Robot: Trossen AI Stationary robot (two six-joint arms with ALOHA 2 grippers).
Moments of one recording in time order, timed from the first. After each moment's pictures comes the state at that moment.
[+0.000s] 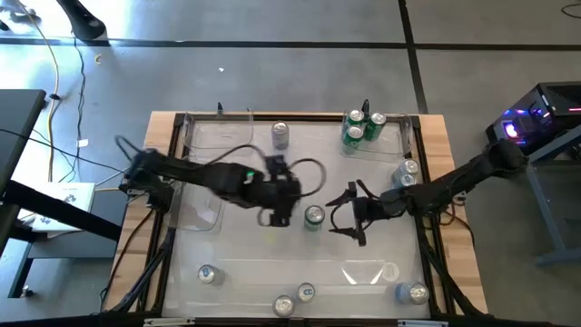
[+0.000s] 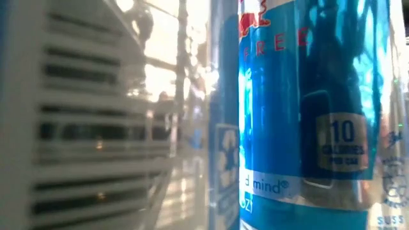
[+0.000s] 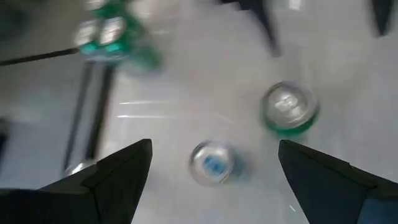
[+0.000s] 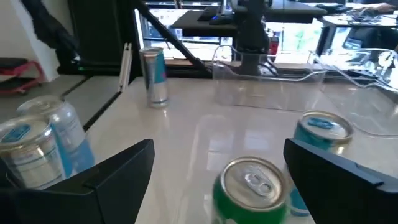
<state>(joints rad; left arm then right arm) -0.25 1.80 1.85 -1.05 -0.55 -0.05 0.35 1.17 0.43 0.55 0.21 0.04</state>
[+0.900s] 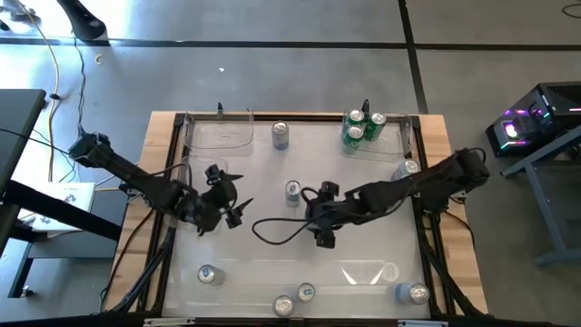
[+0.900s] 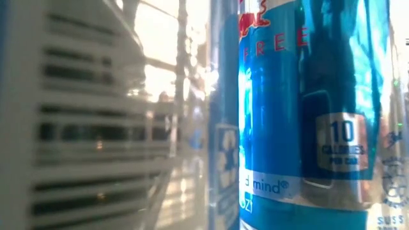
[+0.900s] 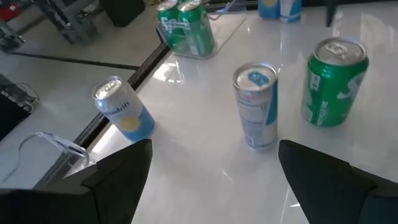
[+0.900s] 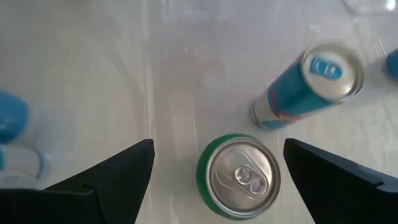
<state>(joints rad) -0.49 1.13 0.82 -0.52 -0.92 -0.41 0.31 1.65 1.37 -0.70 0.28 0.31</state>
